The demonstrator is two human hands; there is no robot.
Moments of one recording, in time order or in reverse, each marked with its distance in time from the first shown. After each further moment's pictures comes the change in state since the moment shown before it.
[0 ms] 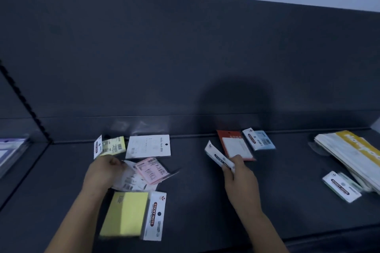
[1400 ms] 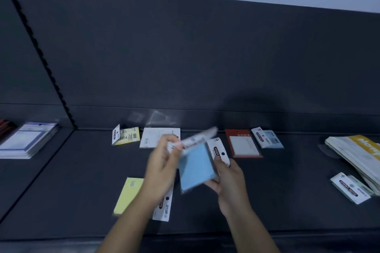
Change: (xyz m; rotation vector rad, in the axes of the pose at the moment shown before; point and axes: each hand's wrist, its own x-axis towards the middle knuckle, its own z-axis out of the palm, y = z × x) left_hand -0.113 0.046 0.038 -0.604 -0.138 0.643; right_hand -0.031 -0.059 -0.003 1.171 -0.225 0.592
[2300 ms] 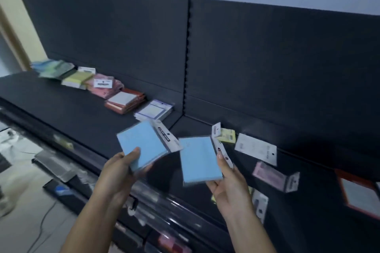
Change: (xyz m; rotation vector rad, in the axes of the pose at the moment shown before) left_hand -0.104 0.021 -0.238 -0.518 0.847 -0.562; right_hand -0.069 0.069 0.161 0.175 -0.458 0.325
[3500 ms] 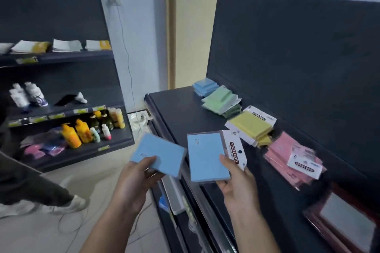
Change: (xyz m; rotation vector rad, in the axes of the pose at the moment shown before) left_hand 0.259 0.262 -0.329 -0.169 0.465 0.285; right_hand 0.215 0.307 0.460 -0.271 -0.336 0.273
